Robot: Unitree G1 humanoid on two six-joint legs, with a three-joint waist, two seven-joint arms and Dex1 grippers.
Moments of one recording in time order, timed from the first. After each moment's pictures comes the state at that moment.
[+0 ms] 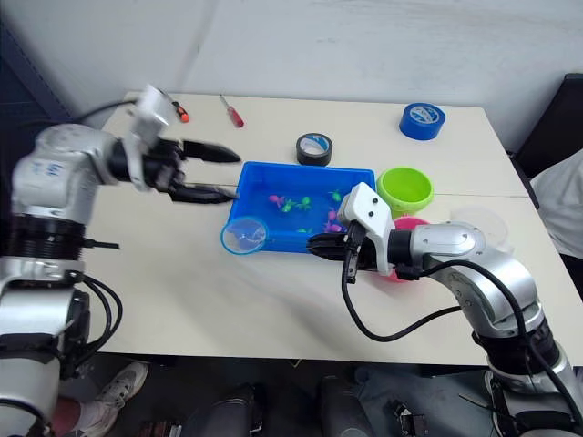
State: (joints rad) left arm -1.08 0.73 0.03 0.40 -0.38 0.57 -1.37; right arm -0.53 -0.74 0.09 -0.45 0.59 0.84 0.84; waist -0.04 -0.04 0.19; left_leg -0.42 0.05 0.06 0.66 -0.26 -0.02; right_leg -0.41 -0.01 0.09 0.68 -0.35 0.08
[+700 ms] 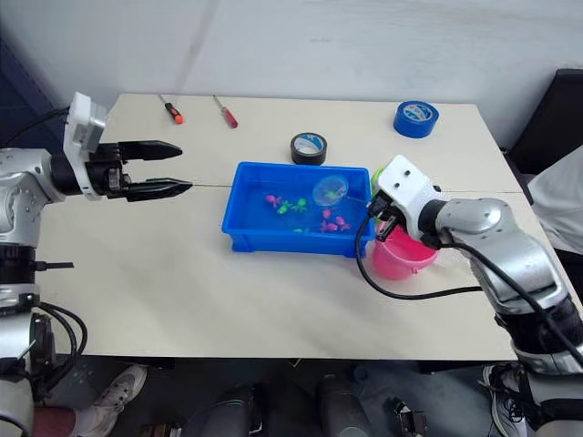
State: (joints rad) left arm -0.84 0.84 0.12 0.35 -0.38 0.48 -1.27; right arm -0.65 -0.87 0.20 -0.28 0.22 0.79 0.62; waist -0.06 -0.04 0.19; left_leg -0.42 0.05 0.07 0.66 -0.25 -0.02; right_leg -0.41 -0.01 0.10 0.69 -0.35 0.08
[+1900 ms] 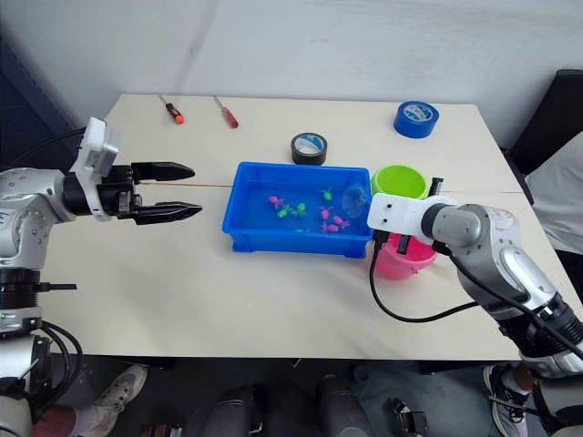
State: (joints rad) left arm -0.74 0.84 0.12 0.20 -0.45 0.54 -1.23; right arm -0.61 -0.94 0.35 -0.23 -0.31 0.48 0.80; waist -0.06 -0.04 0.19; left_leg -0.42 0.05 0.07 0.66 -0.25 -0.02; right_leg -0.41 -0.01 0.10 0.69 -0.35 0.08
